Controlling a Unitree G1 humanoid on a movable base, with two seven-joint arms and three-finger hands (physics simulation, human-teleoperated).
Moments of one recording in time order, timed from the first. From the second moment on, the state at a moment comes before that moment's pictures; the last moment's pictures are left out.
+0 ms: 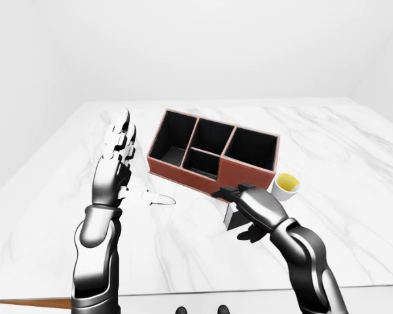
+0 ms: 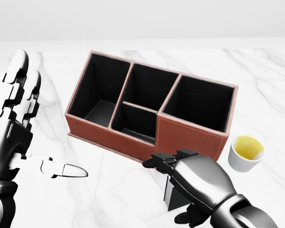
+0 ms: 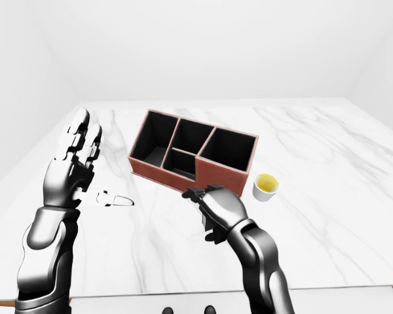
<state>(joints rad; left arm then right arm) -0.11 0.11 0.15 -0.44 -0.01 0.09 -0.24 0.06 -0.11 0.09 -0.50 -1.02 -0.09 0.66</state>
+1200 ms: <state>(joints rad) -0.11 0.11 0.15 -0.40 -0.02 0.09 -0.24 -0.06 -0.13 0.07 -0.28 -1.09 -0.09 0.64</state>
